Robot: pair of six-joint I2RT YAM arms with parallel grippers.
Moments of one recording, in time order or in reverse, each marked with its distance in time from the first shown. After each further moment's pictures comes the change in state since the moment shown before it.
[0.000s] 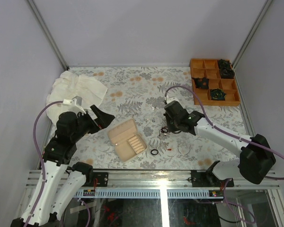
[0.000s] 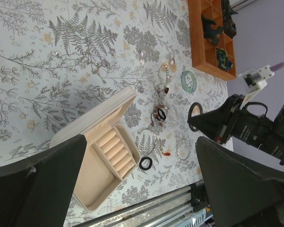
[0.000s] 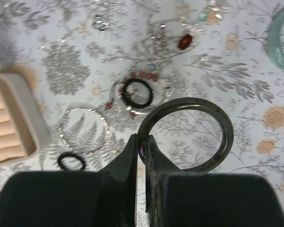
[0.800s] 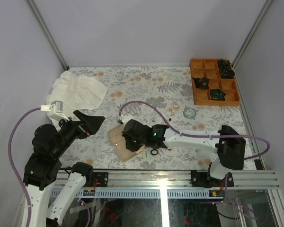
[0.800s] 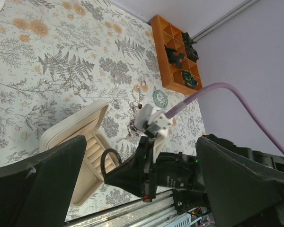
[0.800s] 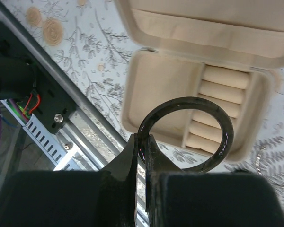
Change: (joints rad) left arm 0.000 -0.133 0.249 -0.178 -0.030 -0.002; right arm 0.493 0.272 0.286 0.135 -0.134 0.142
